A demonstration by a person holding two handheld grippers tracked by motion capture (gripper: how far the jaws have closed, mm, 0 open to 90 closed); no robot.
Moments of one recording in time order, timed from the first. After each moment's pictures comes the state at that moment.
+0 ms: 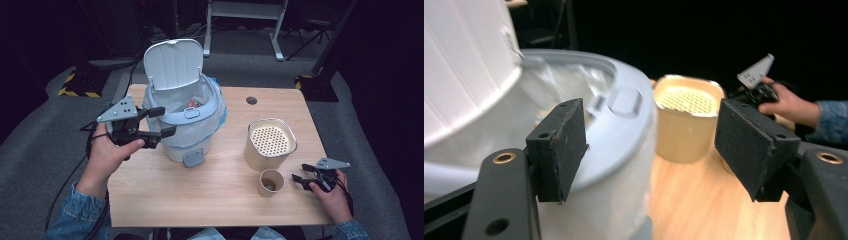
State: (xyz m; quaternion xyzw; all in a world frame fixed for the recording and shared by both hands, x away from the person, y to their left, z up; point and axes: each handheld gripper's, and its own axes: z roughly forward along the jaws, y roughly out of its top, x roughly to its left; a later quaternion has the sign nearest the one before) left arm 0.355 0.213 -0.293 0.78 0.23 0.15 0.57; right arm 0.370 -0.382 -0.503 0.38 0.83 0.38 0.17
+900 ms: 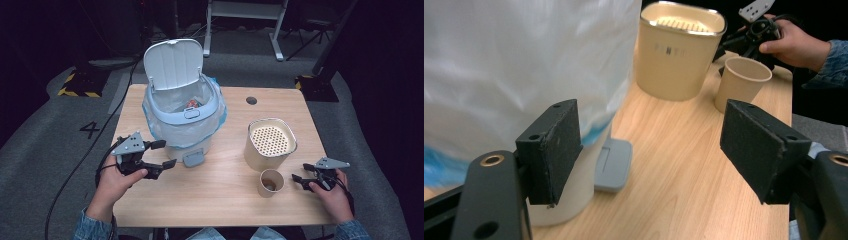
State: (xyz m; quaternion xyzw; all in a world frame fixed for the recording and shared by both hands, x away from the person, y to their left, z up) left arm 0.340 0.216 -0.390 0.80 0.26 0.11 0.54; right arm 0.371 -0.381 -0.503 0.39 0.82 0.37 0.18
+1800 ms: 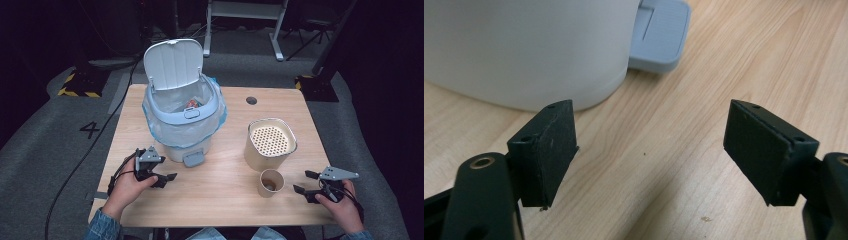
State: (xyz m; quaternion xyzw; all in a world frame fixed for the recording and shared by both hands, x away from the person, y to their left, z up) left arm 0.361 0.205 -0.472 0.86 0.32 0.09 0.38; right arm 0.330 -0.375 -0.482 0.36 0.83 0.40 0.16
